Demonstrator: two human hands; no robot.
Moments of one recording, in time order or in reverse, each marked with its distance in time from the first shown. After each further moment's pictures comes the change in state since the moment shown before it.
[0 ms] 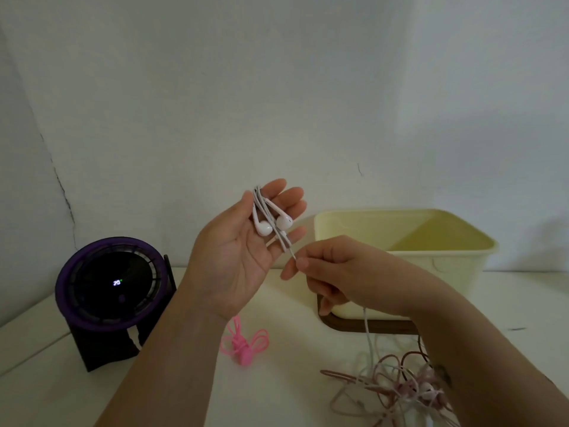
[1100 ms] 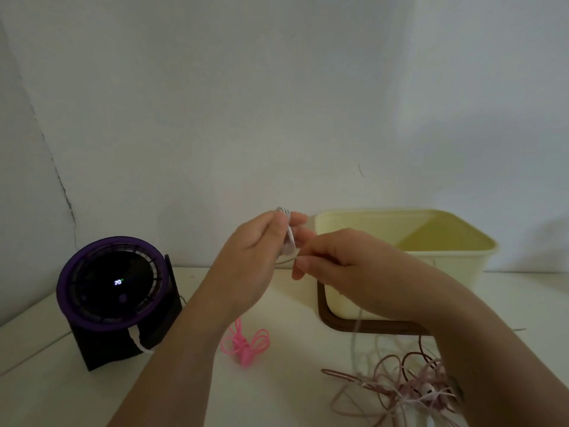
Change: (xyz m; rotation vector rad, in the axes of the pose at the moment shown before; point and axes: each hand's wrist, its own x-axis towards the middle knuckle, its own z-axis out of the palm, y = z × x) left_hand -0.006 -0.006 -0.004 0.926 -0.010 0.142; right_hand -0.014 -0.018 -0.002 -0.486 0.143 -0.109
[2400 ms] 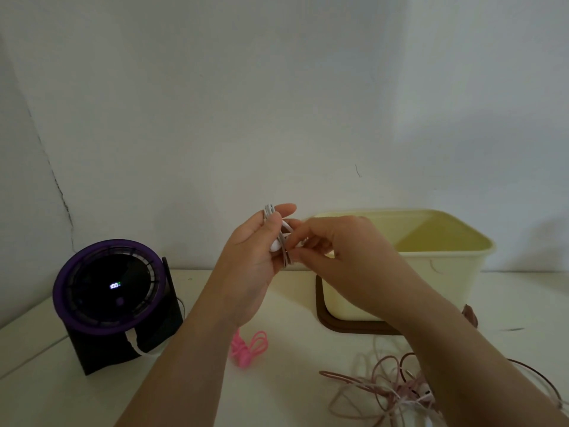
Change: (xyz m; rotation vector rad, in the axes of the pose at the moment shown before) left_hand 0.005 0.000 0.013 -0.585 0.035 -0.137; right_hand 0.009 0.002 0.012 -0.027 0.329 -0.036
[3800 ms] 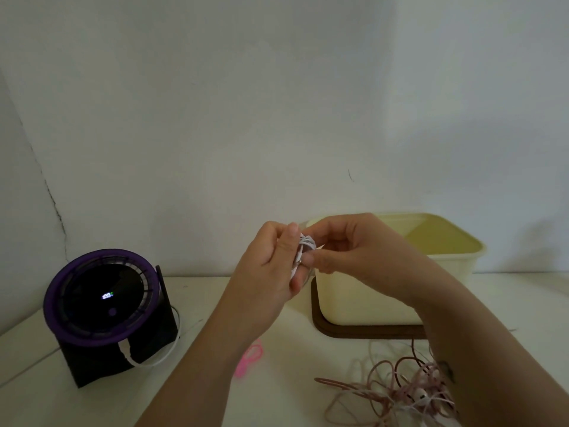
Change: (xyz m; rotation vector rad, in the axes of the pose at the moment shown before) left_hand -0.014 0.000 0.019 0.459 -0.013 0.108; right_hand 0.001 0.029 -0.021 0.570 -0.190 0.099
